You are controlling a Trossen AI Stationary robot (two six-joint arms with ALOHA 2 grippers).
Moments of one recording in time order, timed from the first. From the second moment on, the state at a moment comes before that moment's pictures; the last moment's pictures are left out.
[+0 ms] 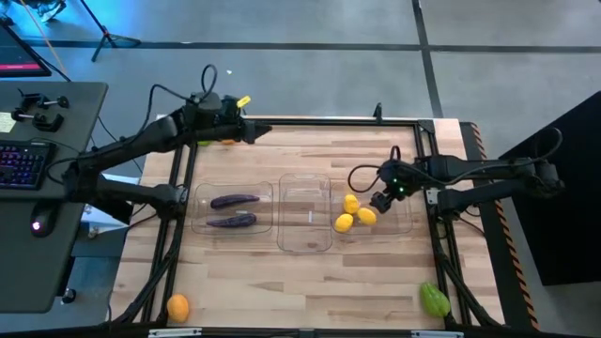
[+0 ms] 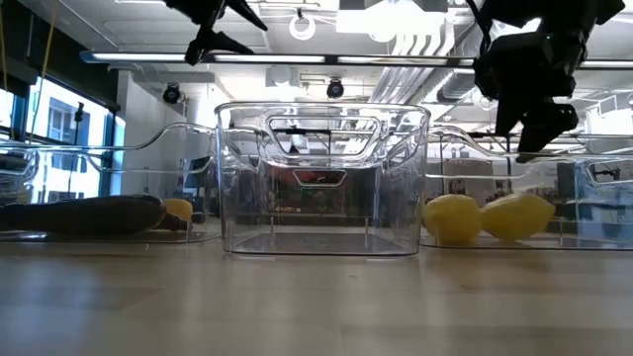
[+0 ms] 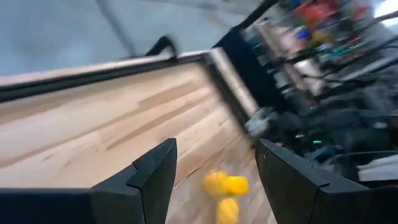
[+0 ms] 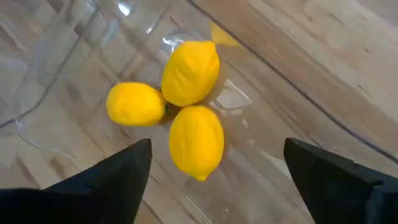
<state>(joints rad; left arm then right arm) 0.49 1.13 1.15 -0.46 0.08 -0.73 -0.10 1.00 0.75 -0.85 -0.03 0.76</state>
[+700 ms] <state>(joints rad) 1.04 1.84 1.37 -1.03 -0.06 -0.01 -0.13 1.00 0.75 -0.57 0.17 0.94</state>
